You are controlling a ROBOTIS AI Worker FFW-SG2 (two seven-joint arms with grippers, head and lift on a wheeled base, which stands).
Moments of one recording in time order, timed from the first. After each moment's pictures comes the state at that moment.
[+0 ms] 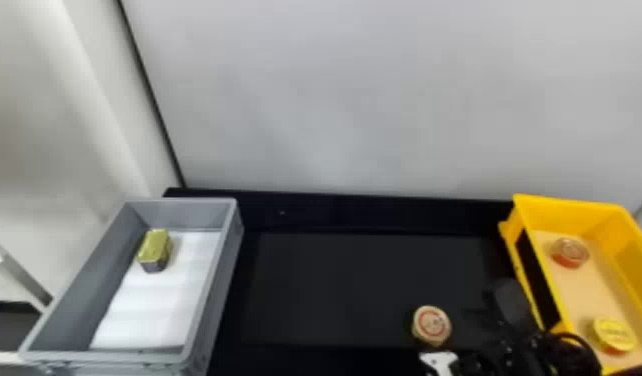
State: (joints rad) left arm 0.05 0.00 0.53 -2.37 -0.28 0.61 0.15; right arm 0.27 -0.32 0.09 -1.96 0.15 0.83 0.46
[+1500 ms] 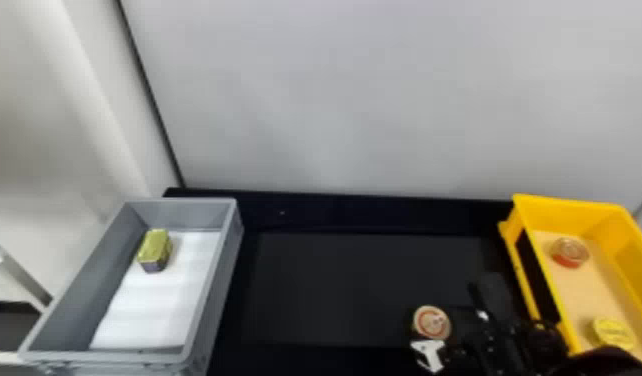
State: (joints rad) left arm 0.05 0.00 0.52 -2.37 -0.28 0.61 0.15; right arm 0.14 -0.27 0.10 -1.70 0.15 0.72 0.47
